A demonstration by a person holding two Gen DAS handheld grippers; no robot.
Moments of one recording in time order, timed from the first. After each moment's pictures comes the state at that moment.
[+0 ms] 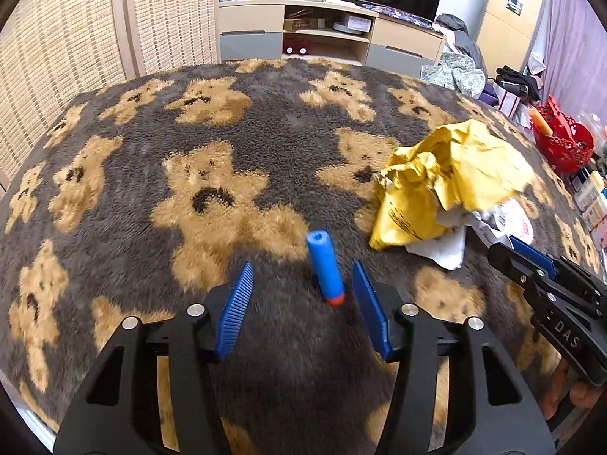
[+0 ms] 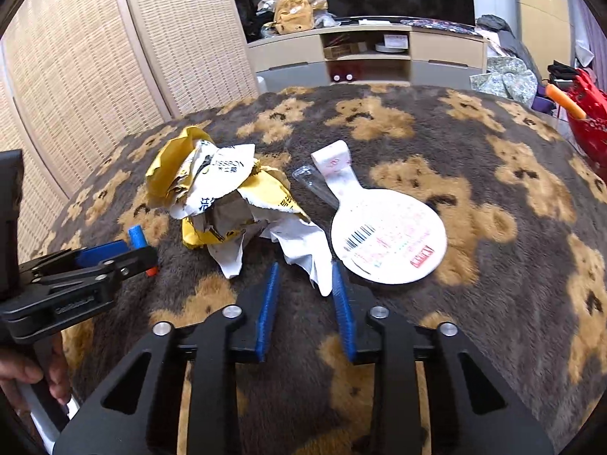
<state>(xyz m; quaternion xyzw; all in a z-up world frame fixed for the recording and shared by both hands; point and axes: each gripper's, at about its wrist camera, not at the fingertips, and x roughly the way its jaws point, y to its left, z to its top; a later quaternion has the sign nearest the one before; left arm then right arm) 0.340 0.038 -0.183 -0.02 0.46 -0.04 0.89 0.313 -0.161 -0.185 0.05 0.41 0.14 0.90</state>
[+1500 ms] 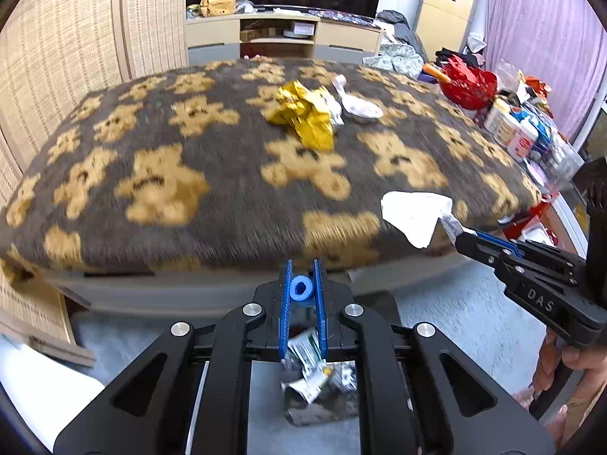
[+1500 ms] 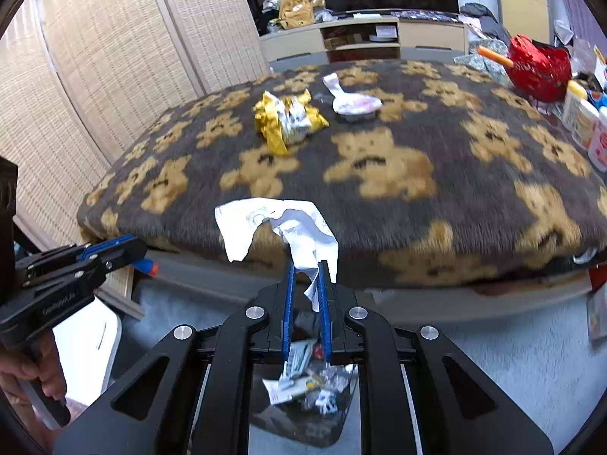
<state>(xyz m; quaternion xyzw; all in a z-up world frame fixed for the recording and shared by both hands) 0.088 0.008 -0.139 0.00 0.44 -0.12 0.89 0.086 -0.201 -0.156 0.07 0.43 0.14 0.89</state>
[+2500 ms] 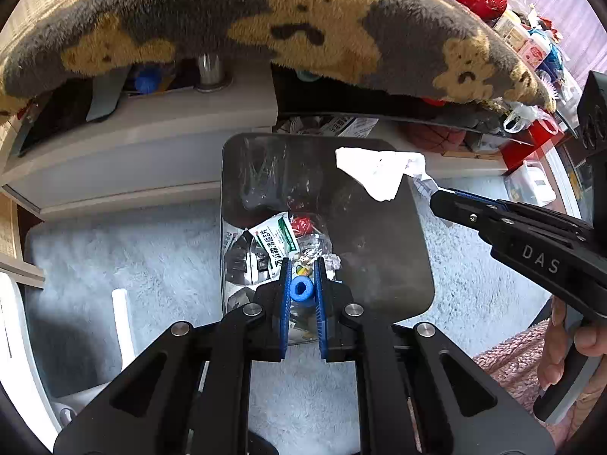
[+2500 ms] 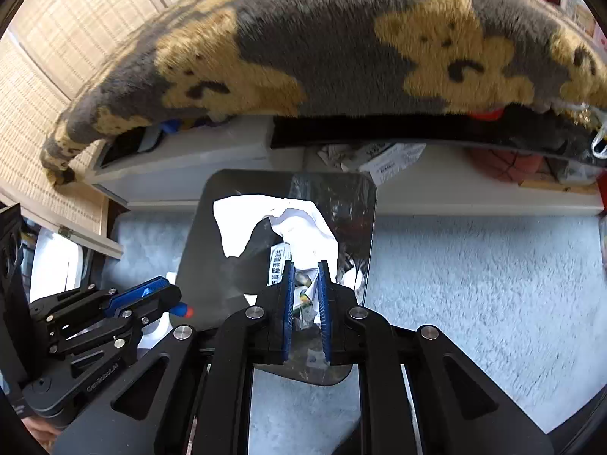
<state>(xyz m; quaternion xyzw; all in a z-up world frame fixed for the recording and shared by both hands) 0.037 -0.012 -0.293 -0.02 0.57 -0.14 0.81 0.048 -0.188 -0.281 0.08 0.57 0.11 0.81</state>
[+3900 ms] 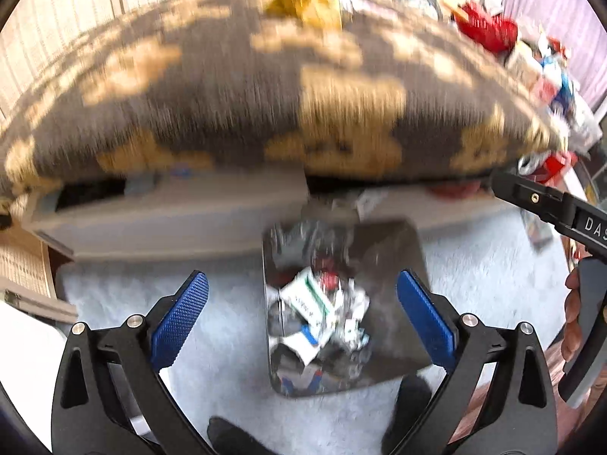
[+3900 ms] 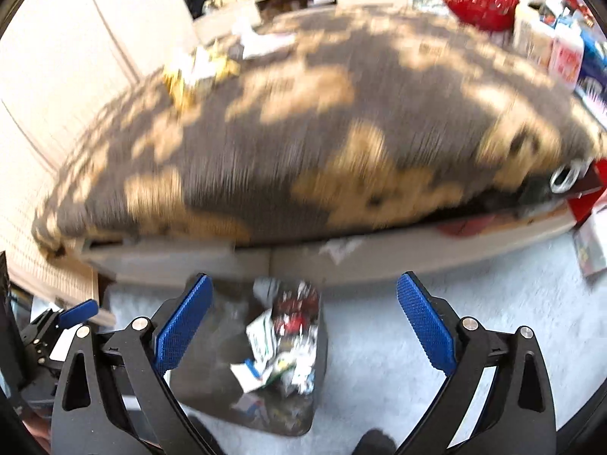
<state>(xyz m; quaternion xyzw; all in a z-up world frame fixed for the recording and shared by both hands) 0.086 -0.004 -0.220 0.00 0.51 -0.10 0.86 0.093 -0.241 -0.207 0.11 0.48 0.05 0.87</state>
